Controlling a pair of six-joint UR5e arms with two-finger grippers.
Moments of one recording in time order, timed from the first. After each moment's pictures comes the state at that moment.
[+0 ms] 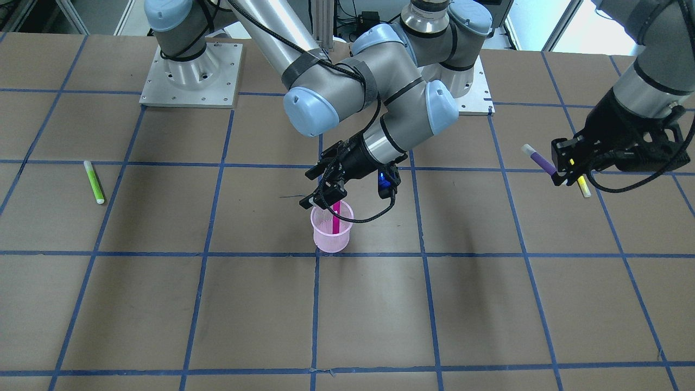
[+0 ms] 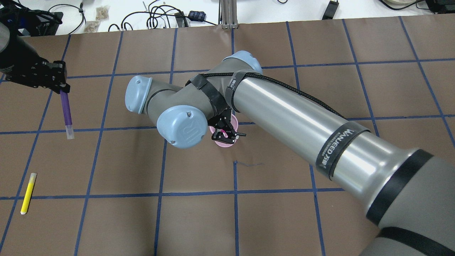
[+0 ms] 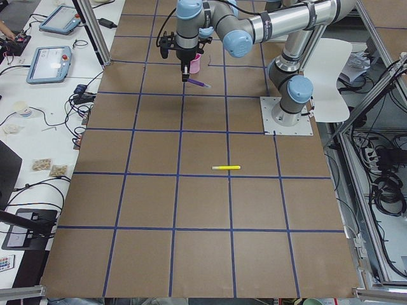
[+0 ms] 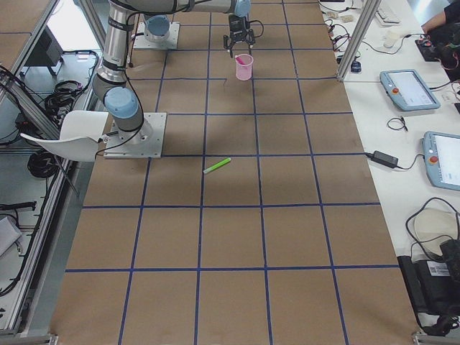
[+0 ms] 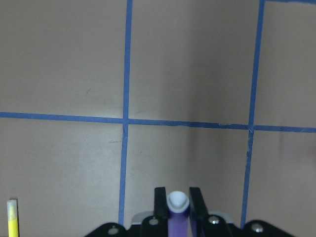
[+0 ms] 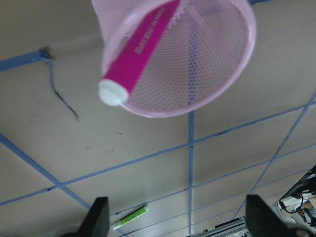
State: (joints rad) left arm -1.22 -1.52 -1.68 -1.41 1.50 0.30; right arm 2.21 -1.06 1.40 -1.51 -2.27 -0.48
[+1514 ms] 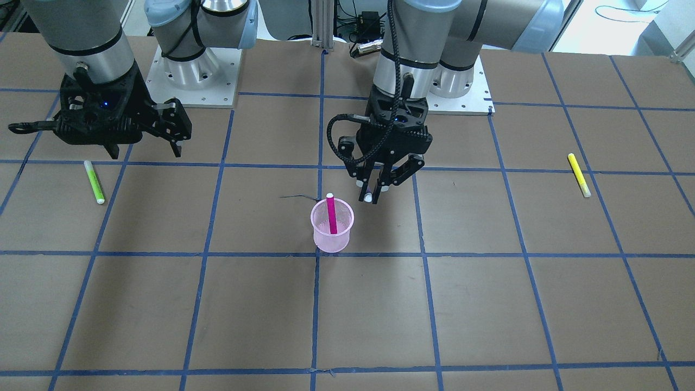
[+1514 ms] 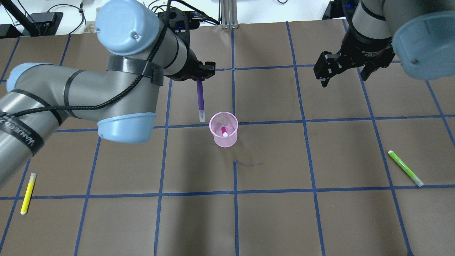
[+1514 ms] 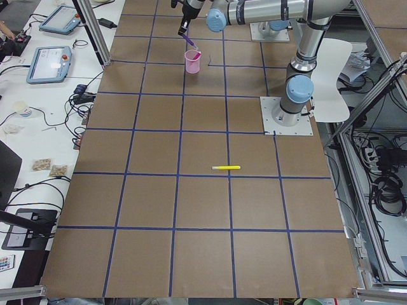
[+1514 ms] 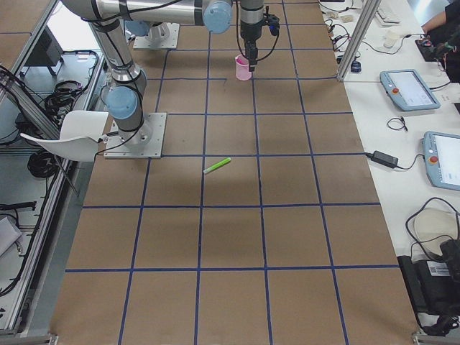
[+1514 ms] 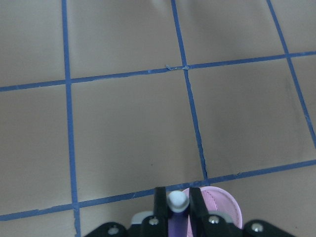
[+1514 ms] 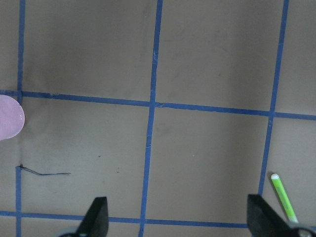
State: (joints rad) left arm -1.84 -1.68 -1.79 -0.77 1.53 -0.16; right arm 1.56 -1.58 1.63 -1.67 -1.61 -0.09
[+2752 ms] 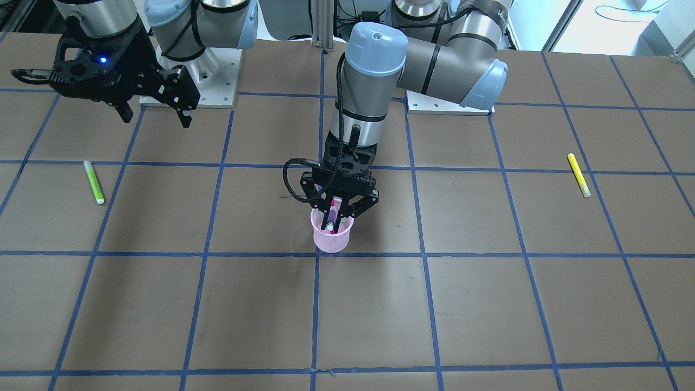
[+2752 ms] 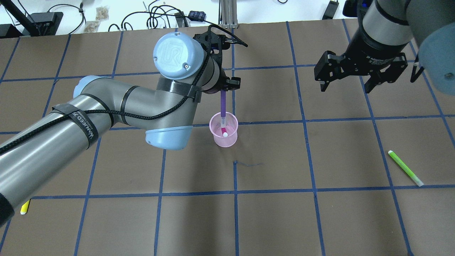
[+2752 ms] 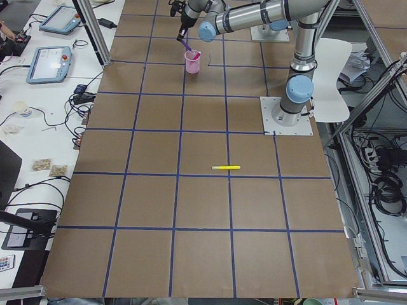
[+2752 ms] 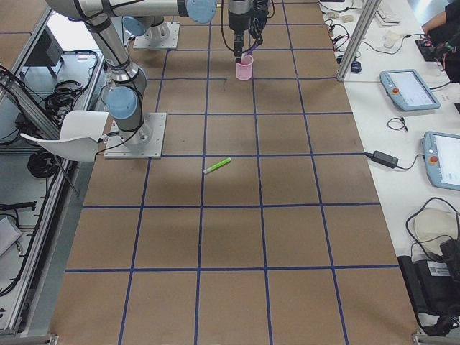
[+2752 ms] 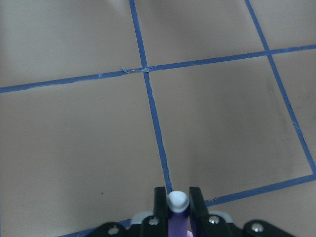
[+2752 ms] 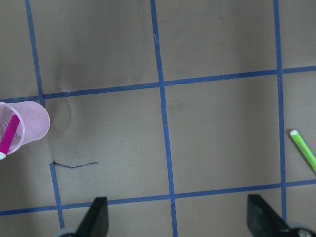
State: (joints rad) left arm -1.91 -1.82 -1.82 -0.63 1.54 -0.16; right arm 1.56 -1.67 1.65 -1.59 -1.57 0.08
